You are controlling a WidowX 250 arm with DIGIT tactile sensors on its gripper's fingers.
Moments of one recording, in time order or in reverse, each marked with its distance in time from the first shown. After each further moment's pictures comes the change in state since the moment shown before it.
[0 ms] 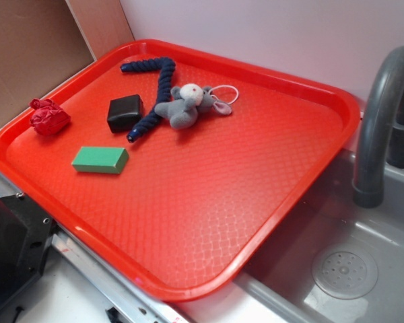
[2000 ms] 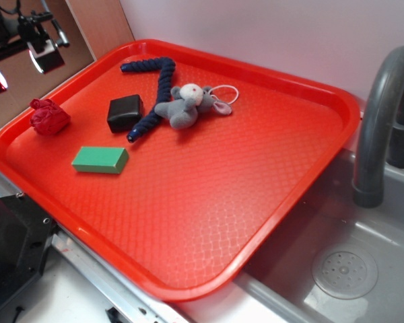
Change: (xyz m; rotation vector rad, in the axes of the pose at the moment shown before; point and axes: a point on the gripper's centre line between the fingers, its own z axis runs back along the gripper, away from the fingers) arm 0.033 0.156 -0.153 0.286 -0.152 1.237
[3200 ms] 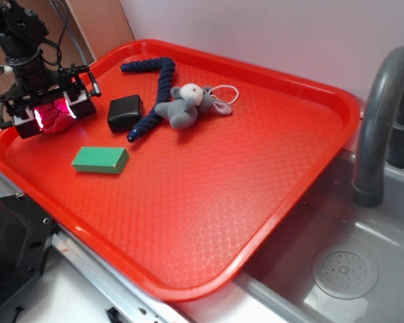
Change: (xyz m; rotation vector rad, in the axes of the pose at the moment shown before) arm -0.020 -0.013 -0.063 0.007 0.105 -0.088
